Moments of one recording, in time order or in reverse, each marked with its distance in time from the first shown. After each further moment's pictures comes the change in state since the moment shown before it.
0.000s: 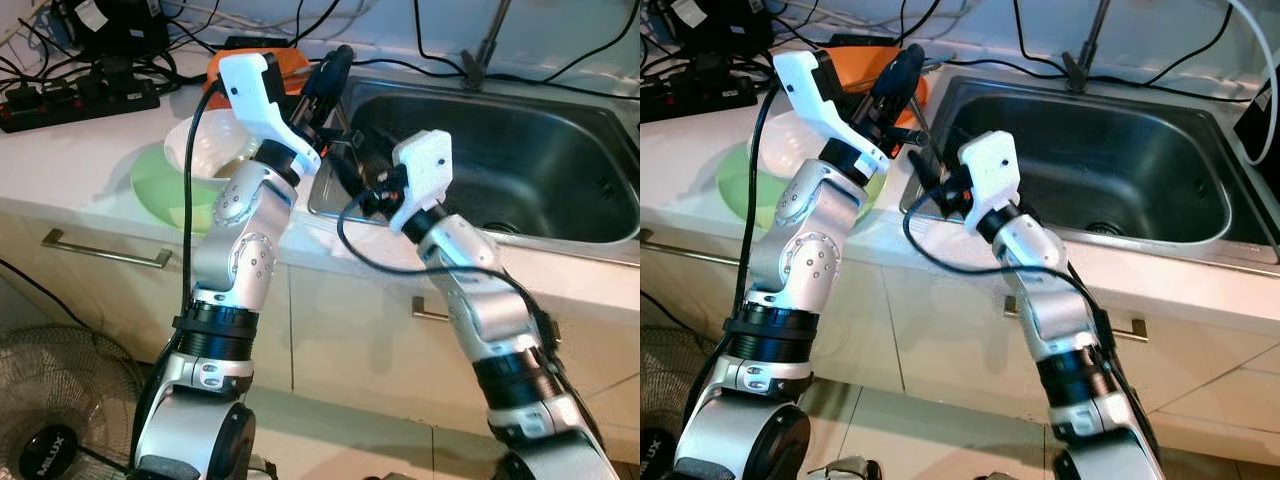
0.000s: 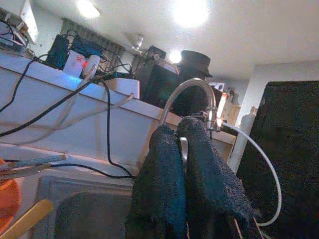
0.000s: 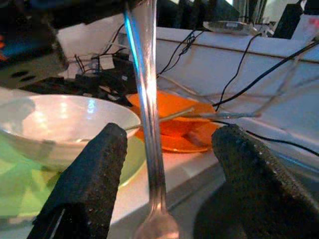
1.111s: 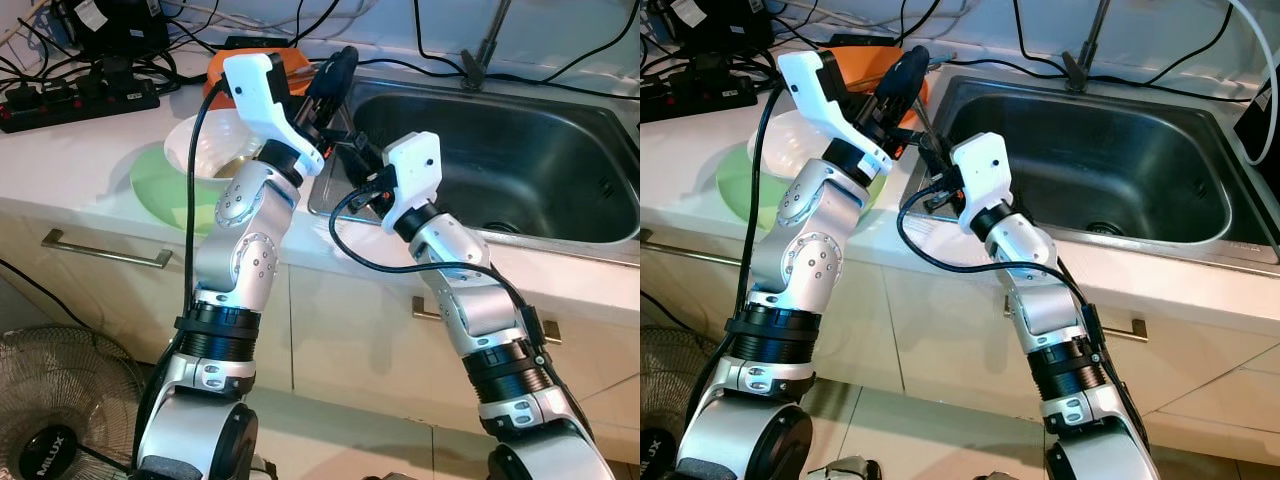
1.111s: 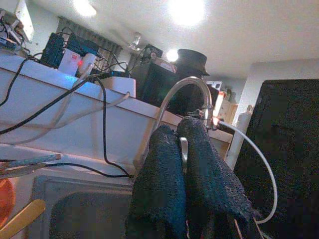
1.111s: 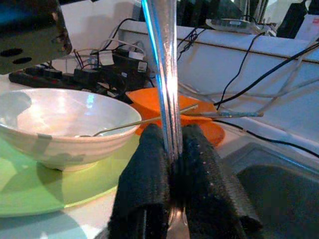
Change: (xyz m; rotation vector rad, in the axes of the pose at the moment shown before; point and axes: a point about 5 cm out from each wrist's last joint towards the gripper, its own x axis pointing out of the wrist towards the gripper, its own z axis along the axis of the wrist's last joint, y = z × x) left arm 0.001 -0.002 0.000 0.002 0.006 -0.011; right arm 0.006 0.004 -0.008 -0.025 0.012 0.003
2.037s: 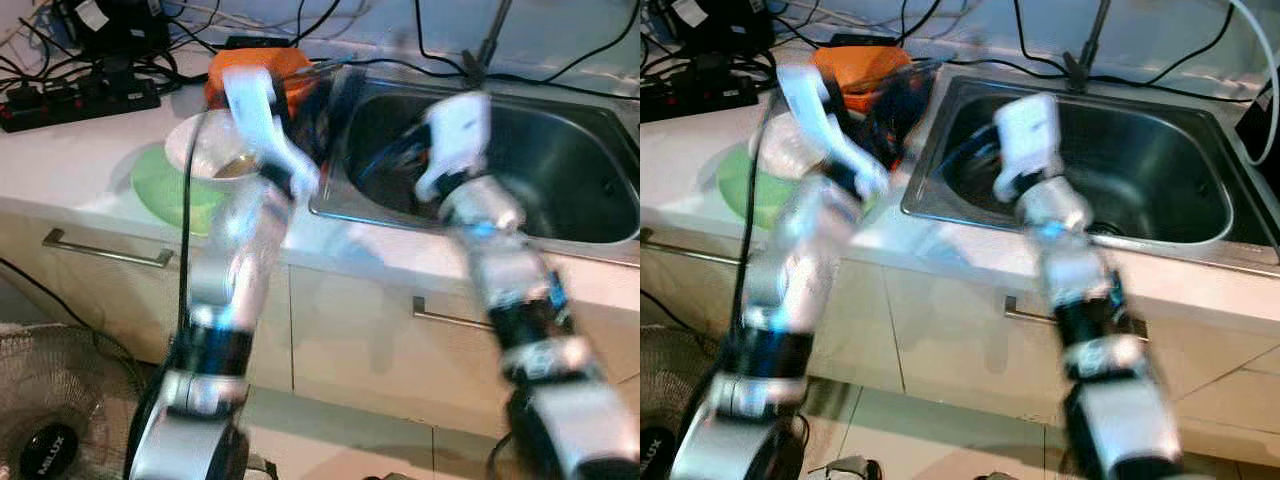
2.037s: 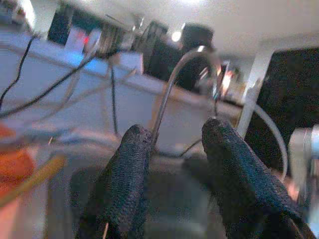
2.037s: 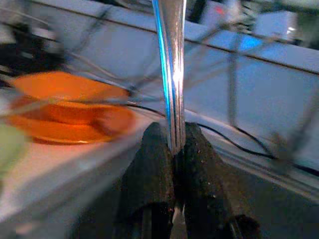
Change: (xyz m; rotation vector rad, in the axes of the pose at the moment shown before) left arm -0.026 0.007 -0.021 0.051 0.090 0.016; right arm 0.007 -0.080 0.002 -0.098 0.087 -0.332
